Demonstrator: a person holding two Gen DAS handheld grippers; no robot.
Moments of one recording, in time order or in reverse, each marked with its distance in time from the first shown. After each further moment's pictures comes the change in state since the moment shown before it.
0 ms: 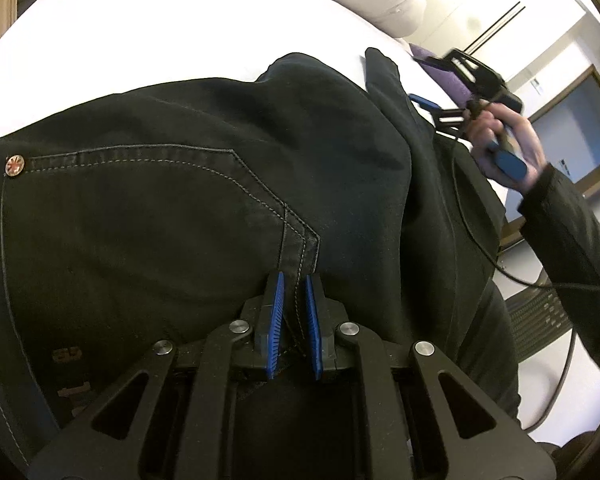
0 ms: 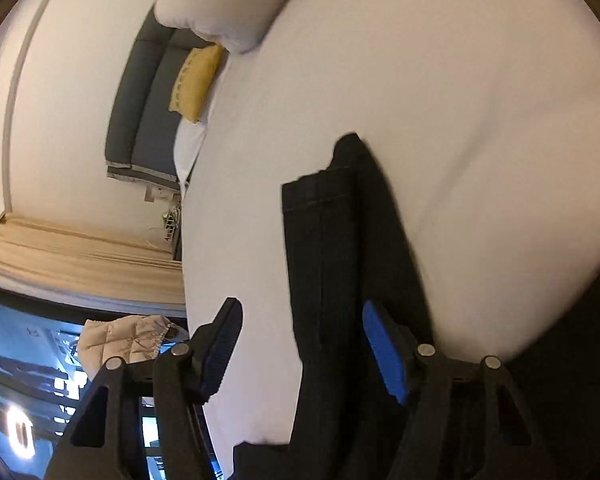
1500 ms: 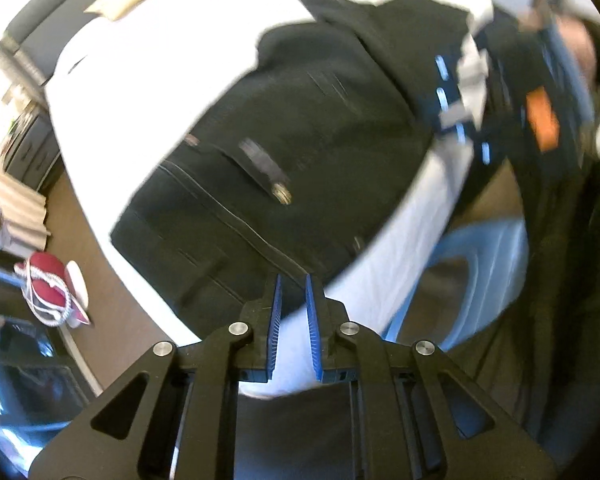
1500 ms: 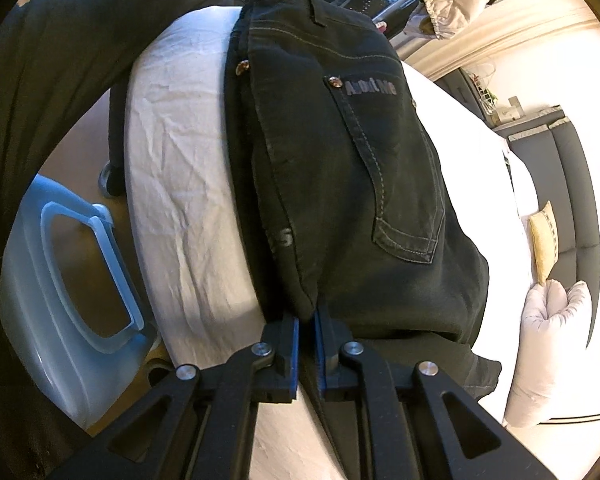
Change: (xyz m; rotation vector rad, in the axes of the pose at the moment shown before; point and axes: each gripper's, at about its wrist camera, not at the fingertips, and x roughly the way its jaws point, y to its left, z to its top) left arm -0.144 -0.017 -0.086 0.618 0.152 0.368; right arm -0.038 0.069 -0.491 -2.243 0.456 -0.492
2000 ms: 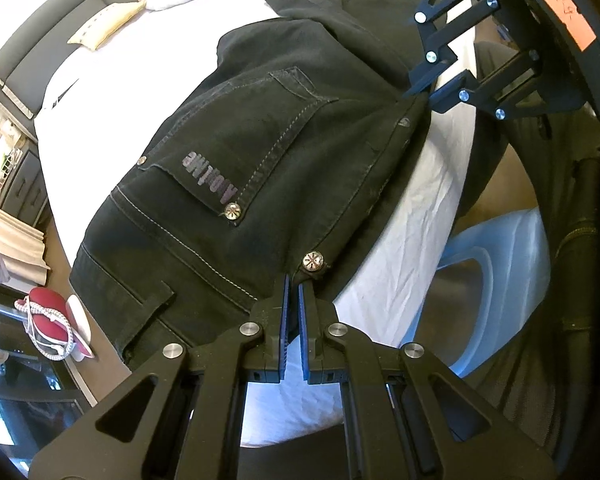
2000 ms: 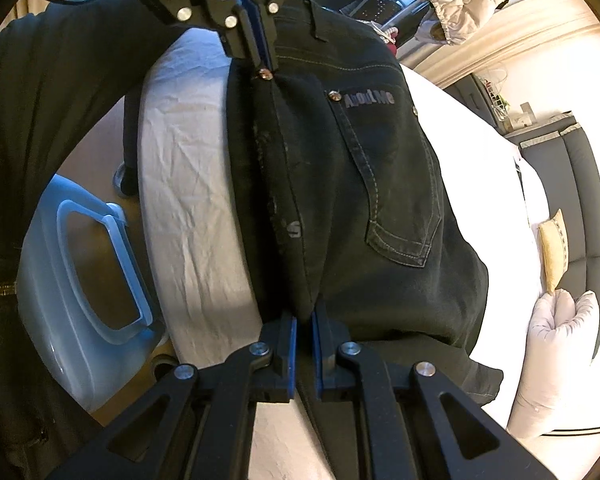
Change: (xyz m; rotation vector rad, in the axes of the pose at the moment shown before) left arm 0.050 -0.040 -0.008 0.138 -0.031 0.025; right arm -0.011 -0.023 -0.001 -0.035 -0.016 0.054
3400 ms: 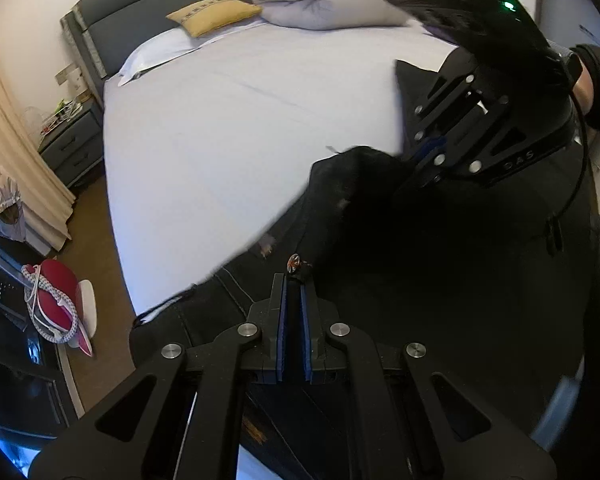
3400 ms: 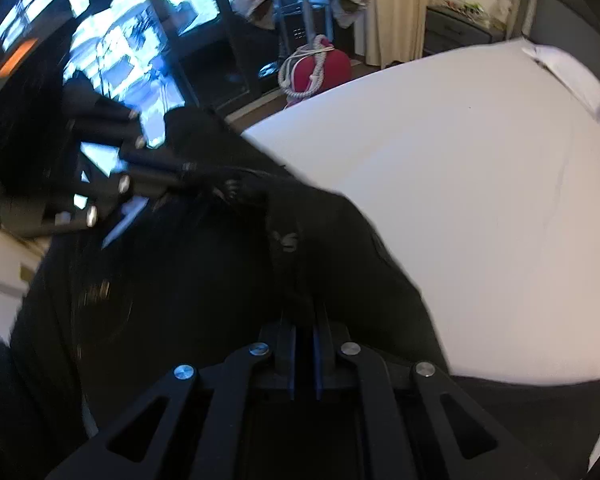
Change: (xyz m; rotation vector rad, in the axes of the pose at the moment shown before) left arm 0.028 0.211 0.076 -0.317 -0.157 0.094; right arm 0.098 -0.274 0.047 0.491 -0.197 0.497
